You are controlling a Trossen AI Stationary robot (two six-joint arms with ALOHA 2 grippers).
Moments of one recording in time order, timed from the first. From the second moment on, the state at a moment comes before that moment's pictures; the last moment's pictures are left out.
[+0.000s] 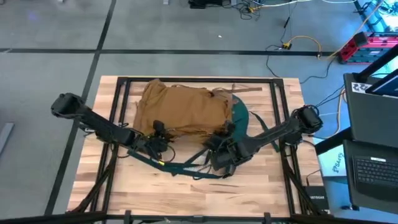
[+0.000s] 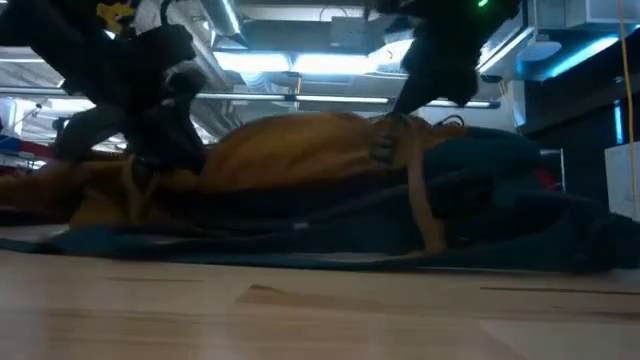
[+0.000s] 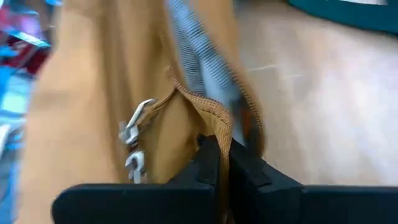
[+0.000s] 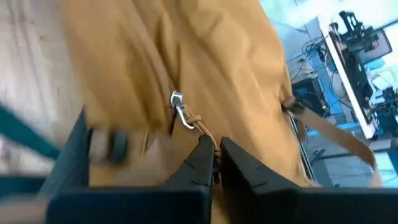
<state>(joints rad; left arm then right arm) -0.38 1.27 0.53 -0.13 -0.70 0.17 0.41 1.77 1.30 -0.91 0.90 0.50</state>
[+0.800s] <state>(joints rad) -0.38 1.06 0.53 -0.27 -0.88 0.16 0.58 1.74 1.29 -1.25 0.87 0.99</state>
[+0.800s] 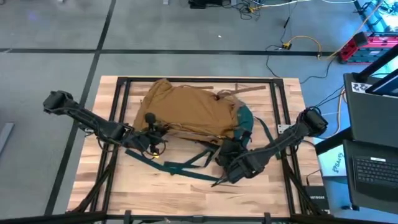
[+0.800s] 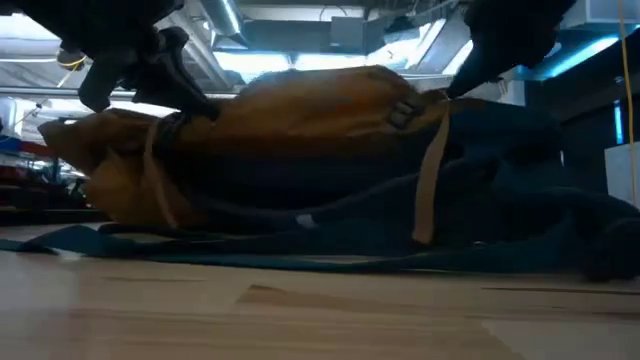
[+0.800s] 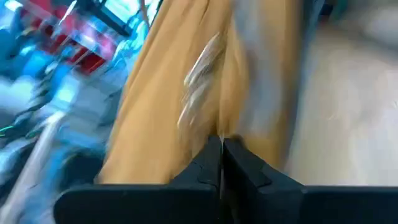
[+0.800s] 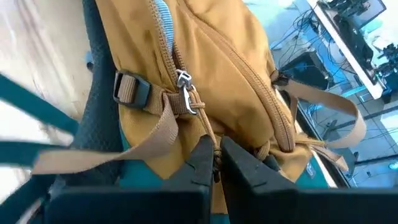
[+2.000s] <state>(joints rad) -0.26 1.39 0.53 0.54 -0.37 0.43 0.59 1.74 1.21 -1.09 0.91 0.96</state>
